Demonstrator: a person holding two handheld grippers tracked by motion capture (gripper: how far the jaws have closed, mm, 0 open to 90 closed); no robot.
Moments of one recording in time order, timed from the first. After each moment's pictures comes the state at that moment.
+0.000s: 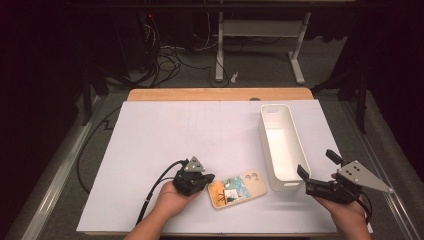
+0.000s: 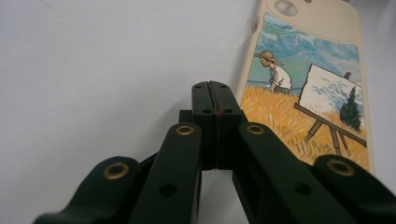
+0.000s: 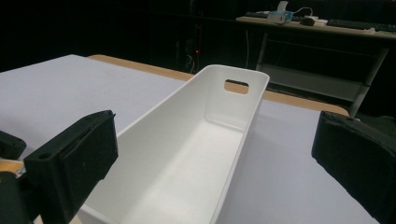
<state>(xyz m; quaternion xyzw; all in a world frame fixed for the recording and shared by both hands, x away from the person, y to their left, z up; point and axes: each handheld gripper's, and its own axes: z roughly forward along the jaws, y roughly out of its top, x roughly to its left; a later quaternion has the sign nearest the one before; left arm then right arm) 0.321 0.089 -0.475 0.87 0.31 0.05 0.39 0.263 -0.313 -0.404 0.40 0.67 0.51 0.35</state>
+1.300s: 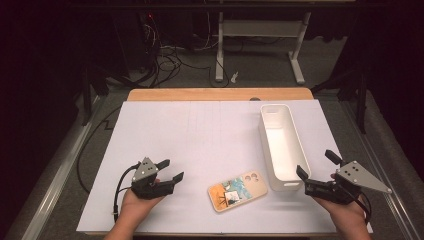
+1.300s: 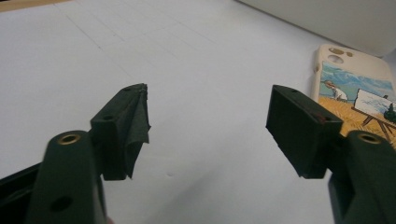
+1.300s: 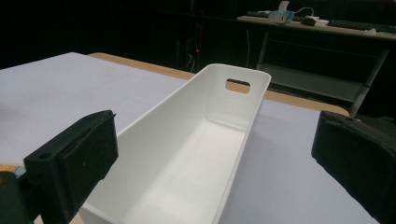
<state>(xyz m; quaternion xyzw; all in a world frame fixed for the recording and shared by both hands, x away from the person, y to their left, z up) 0.294 0.188 -0.461 0.78 0.36 0.17 0.48 0.263 -0.312 -0.404 0.40 0.68 0.51 0.35</state>
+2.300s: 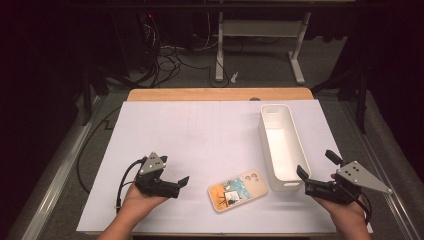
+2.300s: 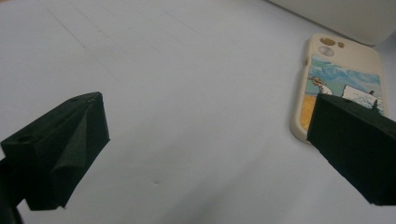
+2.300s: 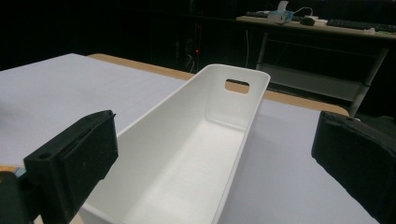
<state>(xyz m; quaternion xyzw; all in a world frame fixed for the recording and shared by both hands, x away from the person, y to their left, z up) 0.300 0.169 -0.435 0.82 0.35 0.14 0.43 0.262 -0.312 -0.405 0.40 0.67 0.51 0.35</state>
